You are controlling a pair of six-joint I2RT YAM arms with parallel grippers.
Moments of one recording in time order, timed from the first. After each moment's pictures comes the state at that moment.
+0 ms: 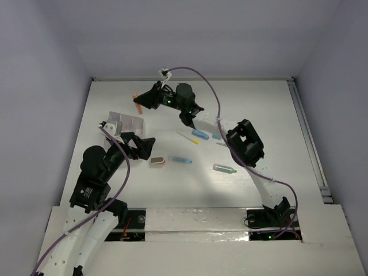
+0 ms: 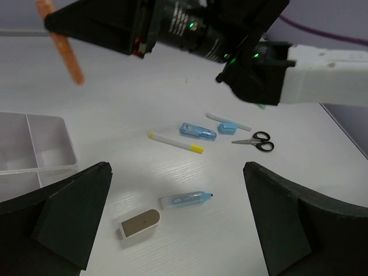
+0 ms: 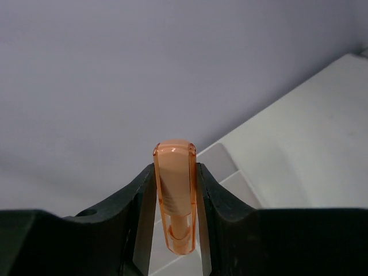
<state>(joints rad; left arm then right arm) -0.34 0.46 0.66 -0.29 0.16 -0.31 0.72 2.32 1.90 0.65 -0.50 0.67</state>
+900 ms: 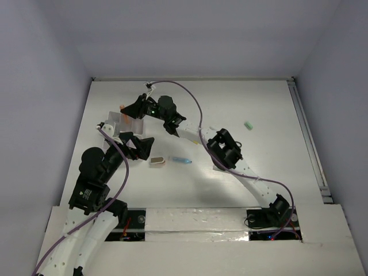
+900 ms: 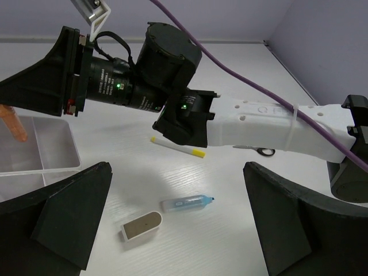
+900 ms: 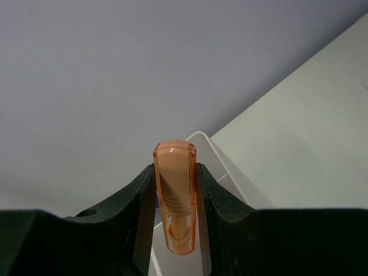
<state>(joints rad) -0.34 0.43 0.66 -0.29 0.14 -0.31 0.83 2.76 2.38 0.62 -0.43 0.78</state>
